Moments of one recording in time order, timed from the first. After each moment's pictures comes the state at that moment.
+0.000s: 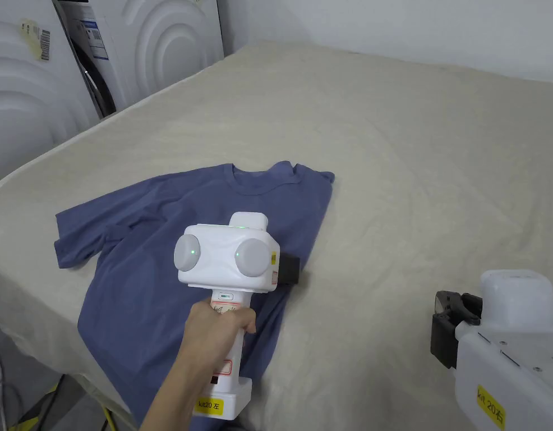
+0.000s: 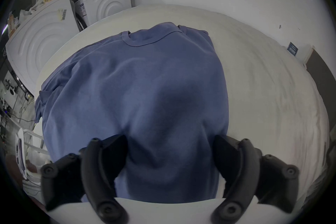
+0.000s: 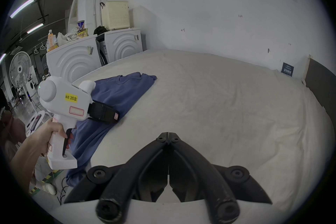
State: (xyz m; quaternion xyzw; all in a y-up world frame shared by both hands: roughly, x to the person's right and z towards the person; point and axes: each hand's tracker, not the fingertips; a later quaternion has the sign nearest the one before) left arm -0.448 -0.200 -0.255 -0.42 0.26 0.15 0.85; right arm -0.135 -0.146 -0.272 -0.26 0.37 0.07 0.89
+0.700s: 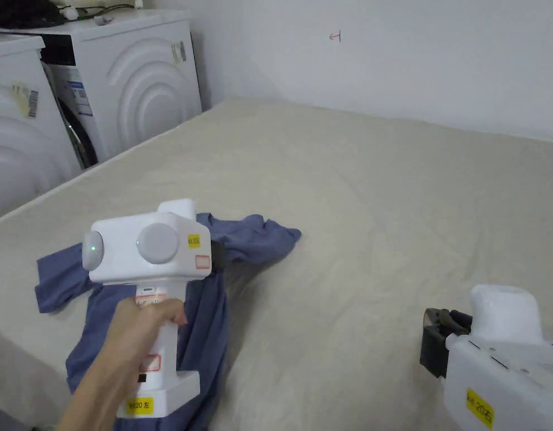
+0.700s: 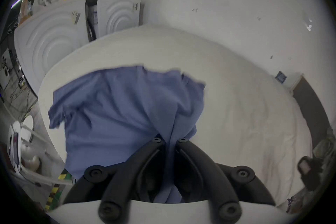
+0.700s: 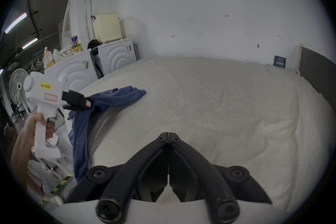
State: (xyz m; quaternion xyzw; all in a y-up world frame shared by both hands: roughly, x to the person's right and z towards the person) left arm -0.462 -0.095 -0.208 -0.32 0.23 0.19 0.90; right arm -0.089 -0.119 -0.273 -0.25 0.35 0.01 0.90
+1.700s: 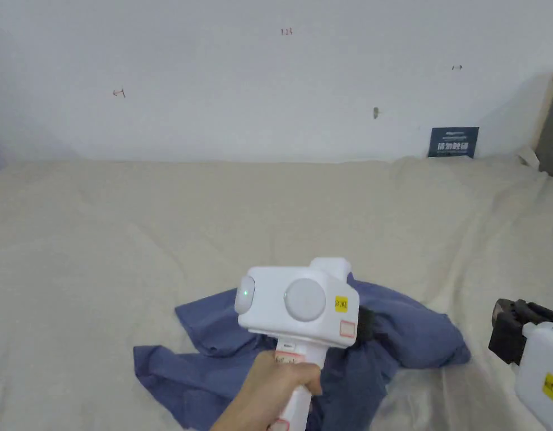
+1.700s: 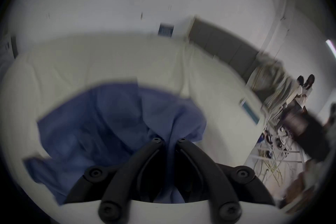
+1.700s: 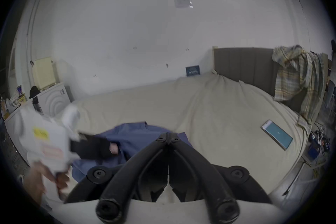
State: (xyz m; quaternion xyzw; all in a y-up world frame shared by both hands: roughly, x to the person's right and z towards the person) left arm -0.067 -0.143 -0.381 -0.44 -0.18 0.10 0.88; right arm 0.173 -0.077 -0.270 -0.19 0.05 -0.08 0.98
